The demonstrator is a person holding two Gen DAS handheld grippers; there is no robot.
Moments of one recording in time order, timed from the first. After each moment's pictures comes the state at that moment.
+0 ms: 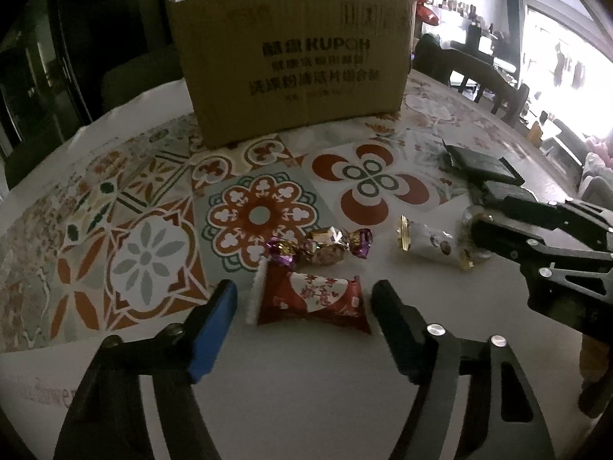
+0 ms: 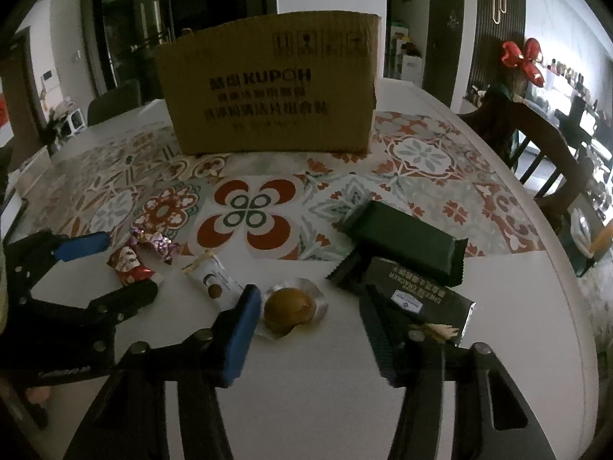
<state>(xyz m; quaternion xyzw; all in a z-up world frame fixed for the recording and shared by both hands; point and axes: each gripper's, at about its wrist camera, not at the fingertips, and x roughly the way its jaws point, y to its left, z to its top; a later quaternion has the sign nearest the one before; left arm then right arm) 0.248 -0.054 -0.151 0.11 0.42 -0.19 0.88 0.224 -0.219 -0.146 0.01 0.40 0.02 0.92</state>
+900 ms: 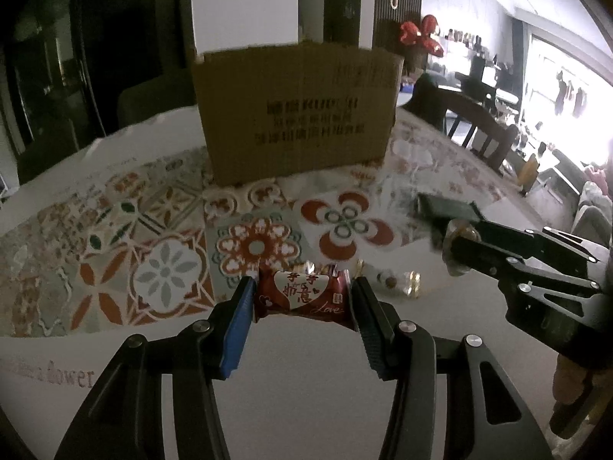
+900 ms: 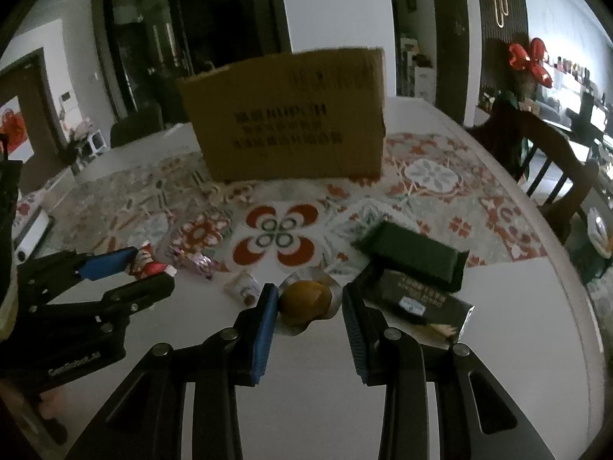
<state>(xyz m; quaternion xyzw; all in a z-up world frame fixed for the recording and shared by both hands) 0.218 -0.056 -0.100 0.07 0.38 -0.18 0.91 0.201 -0.220 -0.113 0.04 0.35 0.06 0.93</state>
